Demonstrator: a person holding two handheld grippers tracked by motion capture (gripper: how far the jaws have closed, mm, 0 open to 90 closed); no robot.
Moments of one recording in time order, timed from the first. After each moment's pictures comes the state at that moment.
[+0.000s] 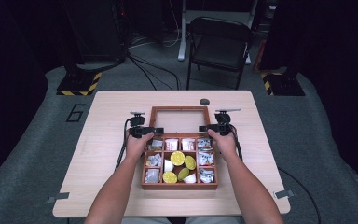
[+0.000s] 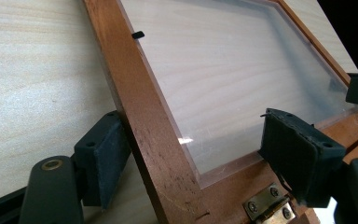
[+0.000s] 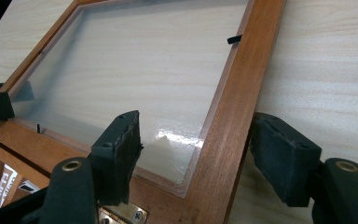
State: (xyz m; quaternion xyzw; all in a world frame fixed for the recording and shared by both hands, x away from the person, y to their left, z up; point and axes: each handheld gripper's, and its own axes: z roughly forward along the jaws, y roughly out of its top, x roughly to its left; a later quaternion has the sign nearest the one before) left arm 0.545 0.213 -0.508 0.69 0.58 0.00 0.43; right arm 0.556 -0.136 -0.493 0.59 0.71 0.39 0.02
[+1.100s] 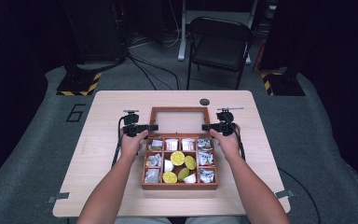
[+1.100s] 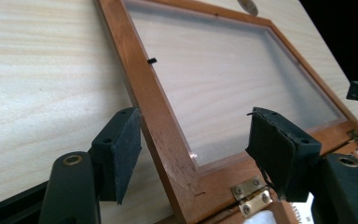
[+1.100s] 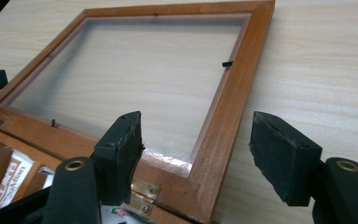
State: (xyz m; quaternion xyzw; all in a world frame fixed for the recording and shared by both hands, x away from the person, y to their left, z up) left arm 0.533 0.230 -0.483 0.67 0.58 0.03 0.45; right arm 0.536 -0.137 -0.464 0.57 0.72 0.39 0.09
